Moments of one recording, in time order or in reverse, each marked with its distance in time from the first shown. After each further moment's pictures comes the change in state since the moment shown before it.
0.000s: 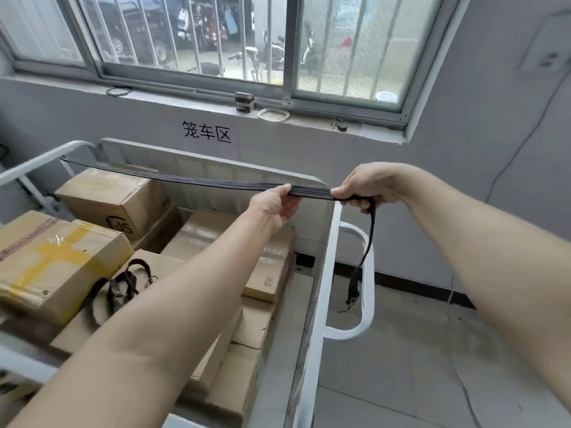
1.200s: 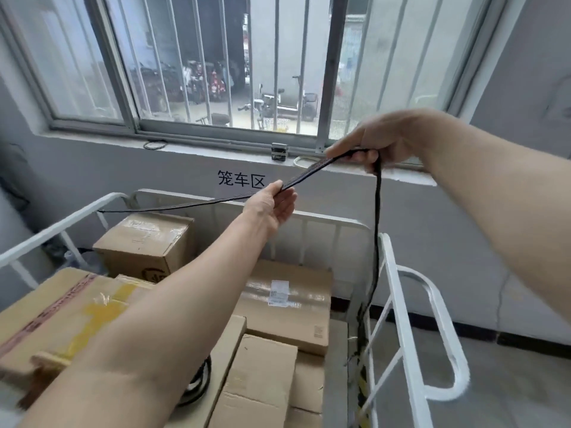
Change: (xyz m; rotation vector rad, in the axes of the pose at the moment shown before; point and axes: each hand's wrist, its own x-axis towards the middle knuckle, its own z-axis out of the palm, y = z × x) left_hand 0.016 0.179 -0.119 -0.055 -0.094 0.081; right_hand -0.018 -0.244 0.032 0.118 0.135 -0.128
